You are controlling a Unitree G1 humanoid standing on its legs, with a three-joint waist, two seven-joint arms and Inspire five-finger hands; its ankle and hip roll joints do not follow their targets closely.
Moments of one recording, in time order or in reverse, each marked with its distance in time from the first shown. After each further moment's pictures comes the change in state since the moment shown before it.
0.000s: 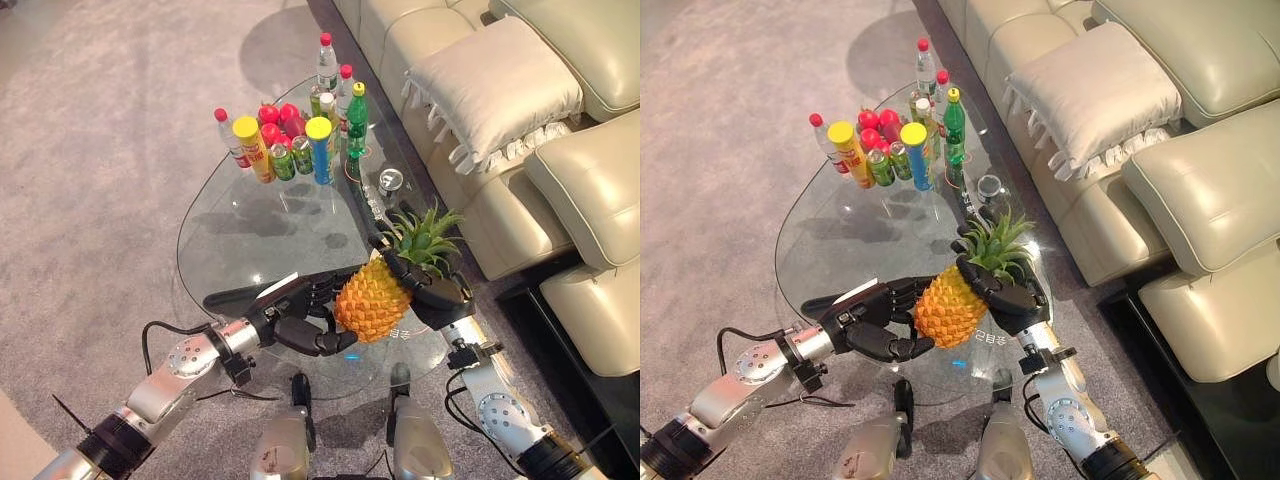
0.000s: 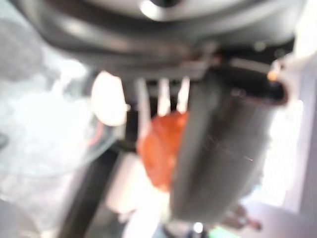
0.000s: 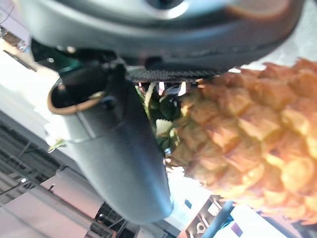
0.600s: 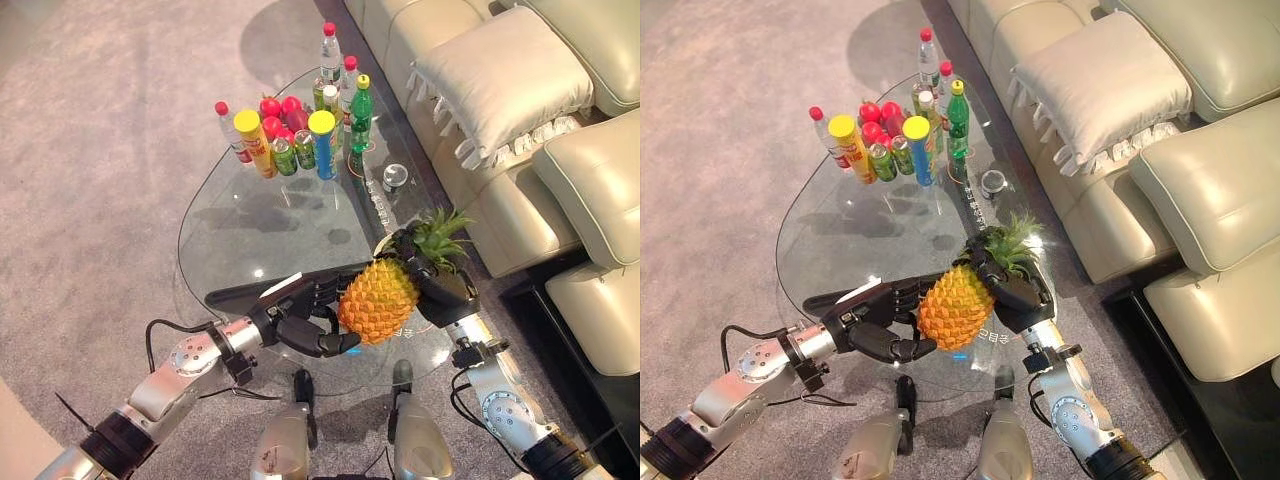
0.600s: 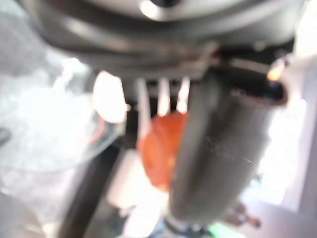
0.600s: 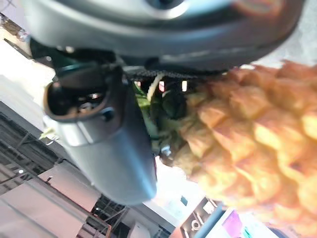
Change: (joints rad) left arm -0.010 0.002 -0.006 -0.007 0.000 0.007 -0.019; right arm -0.004 -0.029 -0.008 0.000 -0.032 -0.008 0.014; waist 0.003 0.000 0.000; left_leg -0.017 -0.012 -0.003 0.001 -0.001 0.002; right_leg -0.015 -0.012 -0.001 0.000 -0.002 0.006
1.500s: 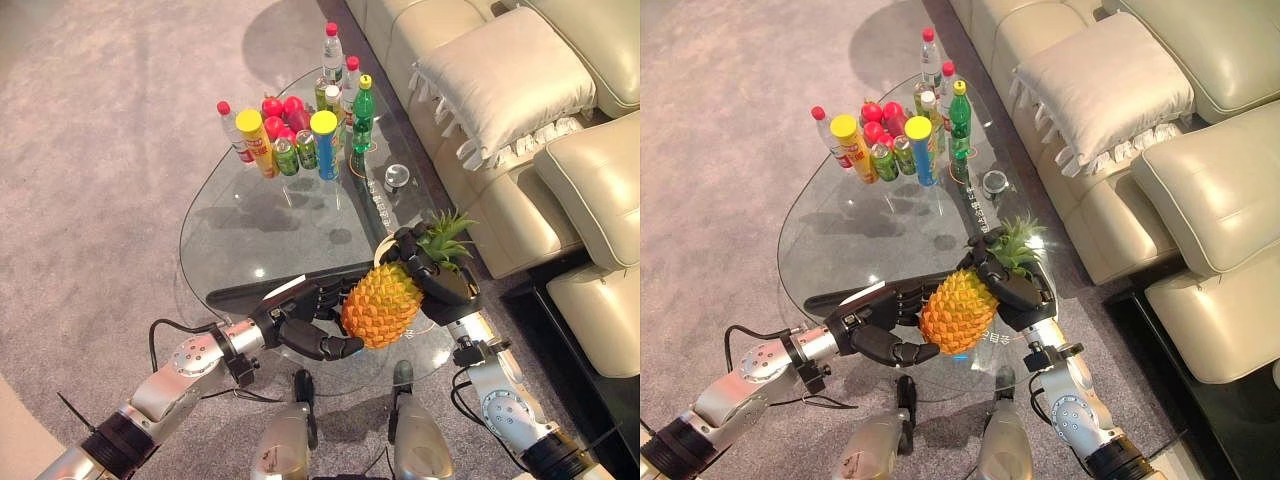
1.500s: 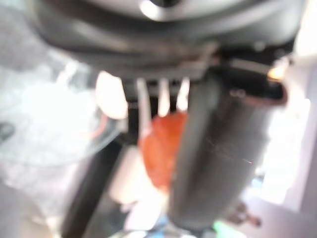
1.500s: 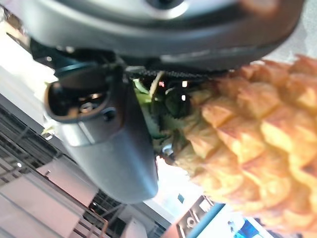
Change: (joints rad) left arm 0.005 -0.002 -0.007 -0.009 -0.002 0.046 -0.005; right arm -0.005 0.000 0.000 0.000 -0.043 0.002 0.015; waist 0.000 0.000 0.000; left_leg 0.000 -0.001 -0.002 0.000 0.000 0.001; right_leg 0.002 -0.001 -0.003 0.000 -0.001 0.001
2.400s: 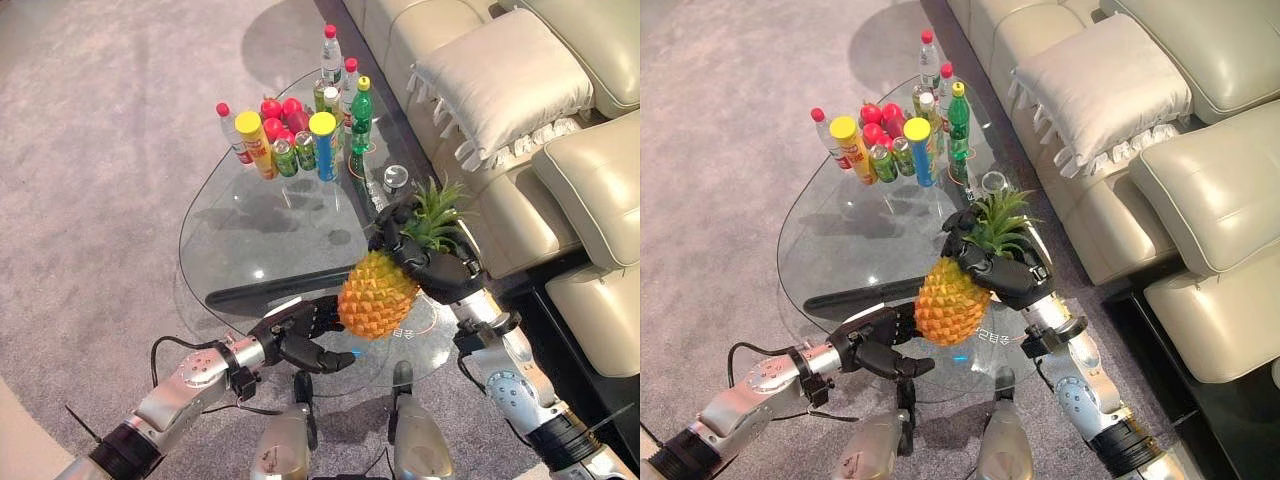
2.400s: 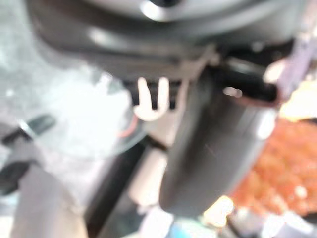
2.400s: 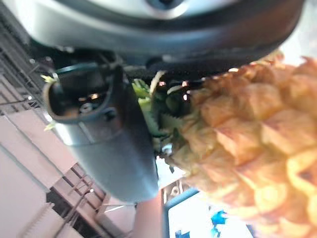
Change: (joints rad) left arm 0.065 -0.044 0.001 0.079 0.027 0.074 0.022; right arm -0.074 -0.041 -0.097 -0.092 -0.237 -0.003 -0.044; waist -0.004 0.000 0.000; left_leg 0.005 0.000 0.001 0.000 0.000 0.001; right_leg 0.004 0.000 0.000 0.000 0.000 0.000
